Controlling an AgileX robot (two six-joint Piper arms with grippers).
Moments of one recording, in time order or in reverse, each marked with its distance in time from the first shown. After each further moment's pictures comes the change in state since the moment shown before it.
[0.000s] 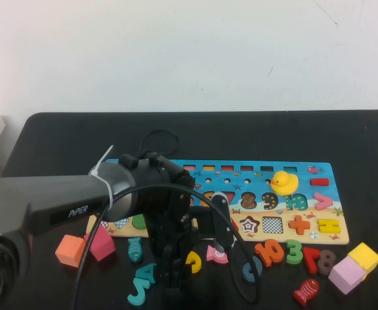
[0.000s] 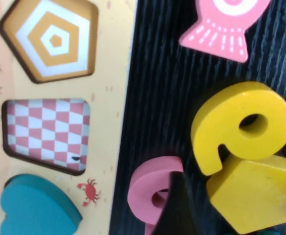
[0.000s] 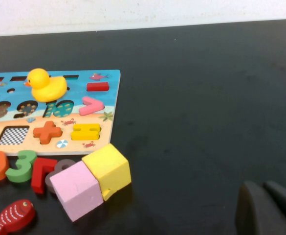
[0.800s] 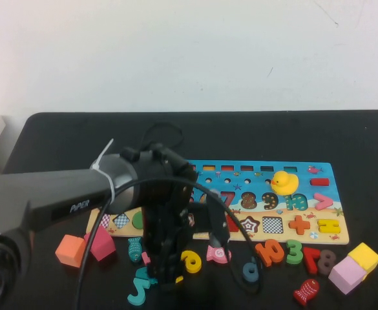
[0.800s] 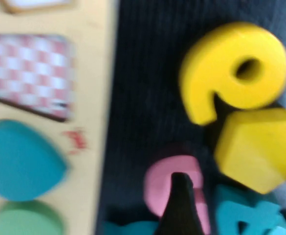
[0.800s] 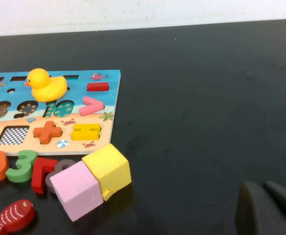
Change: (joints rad) right arm 0.000 0.000 0.000 0.000 0.000 0.000; left arm -0.002 0.002 -0.045 0.060 0.131 -0.086
